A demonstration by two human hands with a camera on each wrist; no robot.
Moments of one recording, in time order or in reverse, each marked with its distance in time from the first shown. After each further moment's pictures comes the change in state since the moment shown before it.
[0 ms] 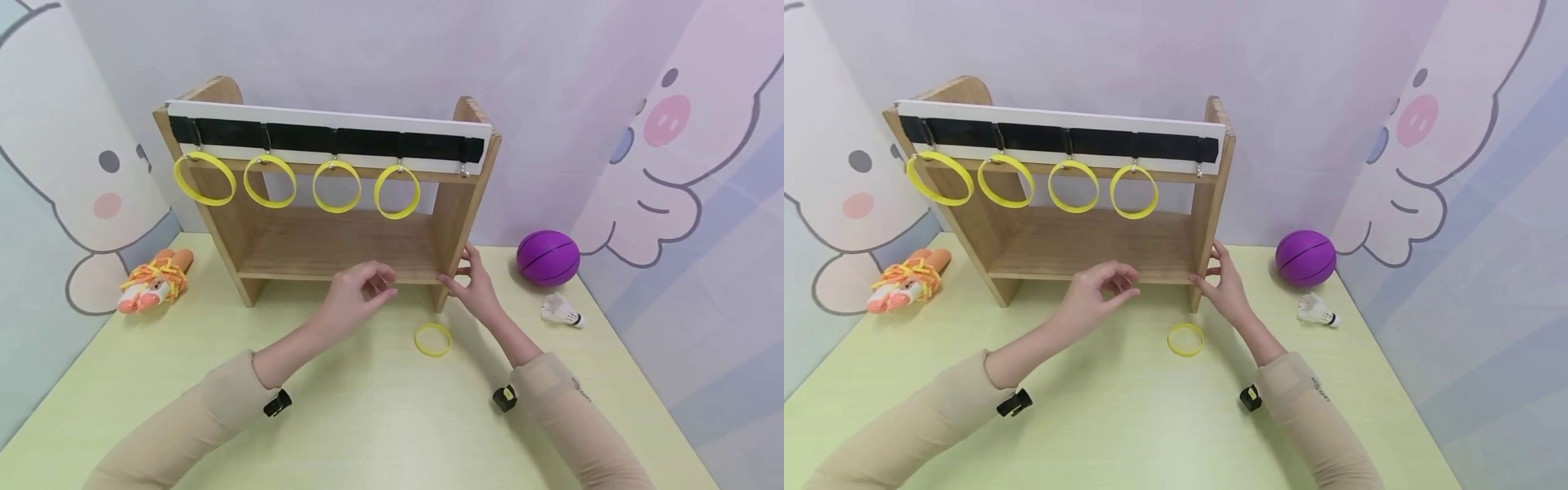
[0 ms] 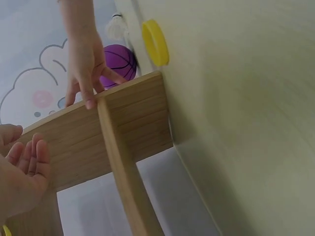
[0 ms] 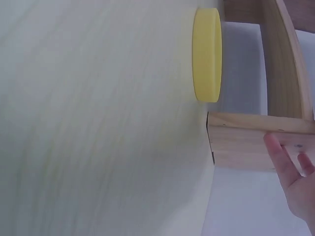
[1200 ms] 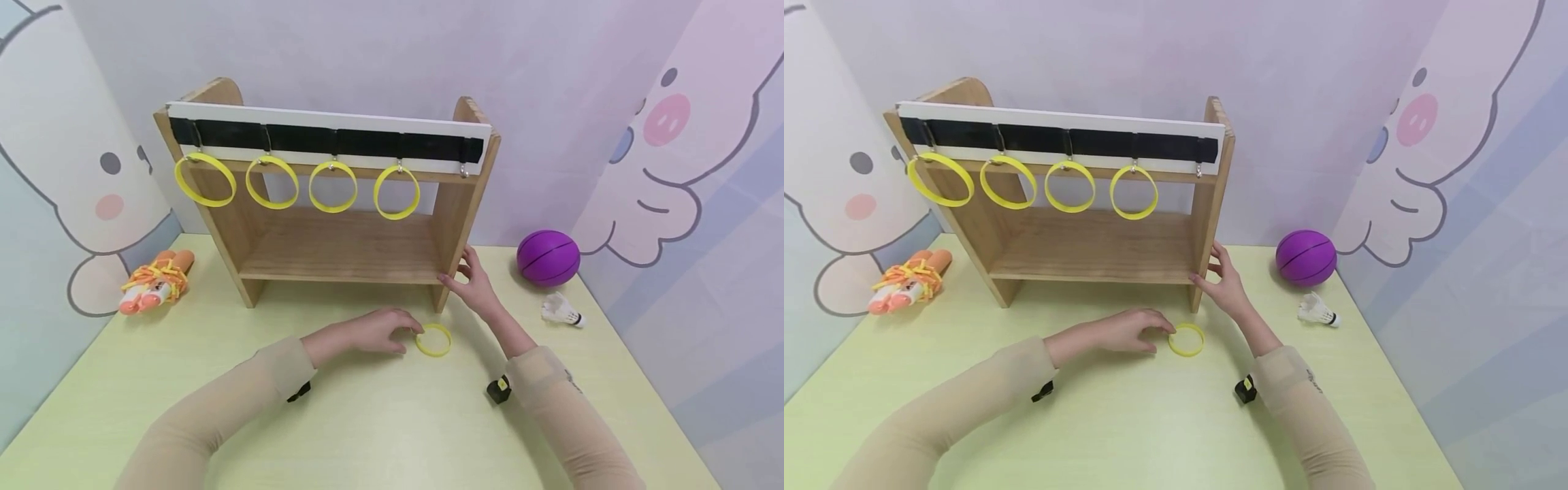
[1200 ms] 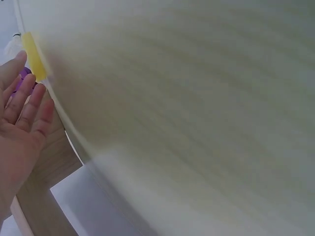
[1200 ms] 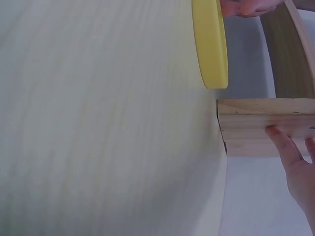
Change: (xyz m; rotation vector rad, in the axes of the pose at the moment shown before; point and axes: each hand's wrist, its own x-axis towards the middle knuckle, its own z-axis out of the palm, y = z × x) left_hand -0.009 -0.071 0.063 0.187 -0.812 0.096; right_hand 0.012 0.023 -0.002 0.088 -0.048 0.057
